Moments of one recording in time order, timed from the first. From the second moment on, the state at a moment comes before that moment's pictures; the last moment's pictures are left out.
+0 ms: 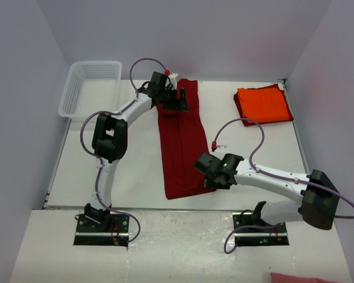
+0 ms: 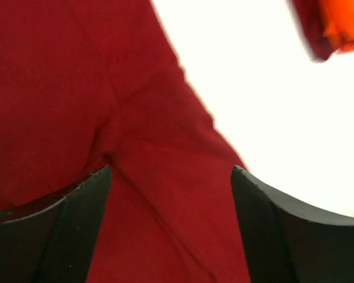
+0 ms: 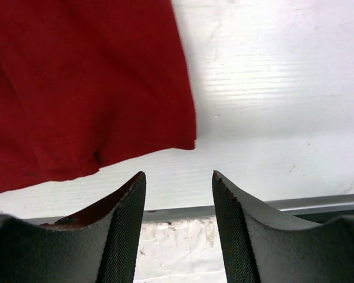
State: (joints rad) left arm -0.40 2.32 1.95 -0.41 0.46 -0.28; right arm 1.03 1.33 0.88 -0.96 0.37 1.08
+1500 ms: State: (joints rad) left arm -0.63 1.21 0.73 -0.33 0.24 -0.54; right arm 0.78 1.20 0.54 -0.51 0.14 0.98
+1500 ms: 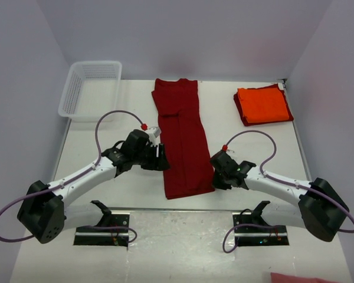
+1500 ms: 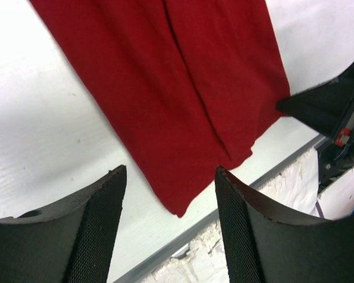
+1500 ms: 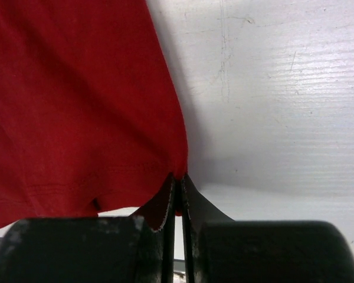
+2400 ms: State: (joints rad) left arm -0.81 1.24 0.53 -0.35 0.25 -0.77; right arm 0.78 1.12 0.49 -0.48 0.13 0.99
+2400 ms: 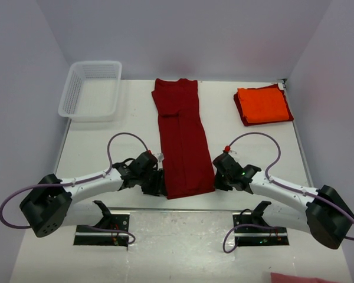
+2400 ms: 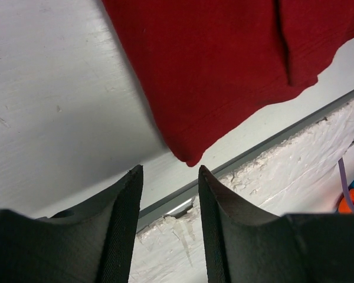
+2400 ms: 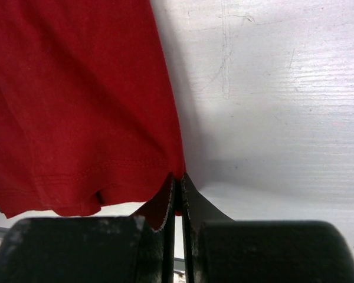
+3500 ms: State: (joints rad) left arm -0.82 1.33 0.46 -0.14 0.36 -0.86; right arm 0.80 1.10 0.48 -0.48 0.14 0.99
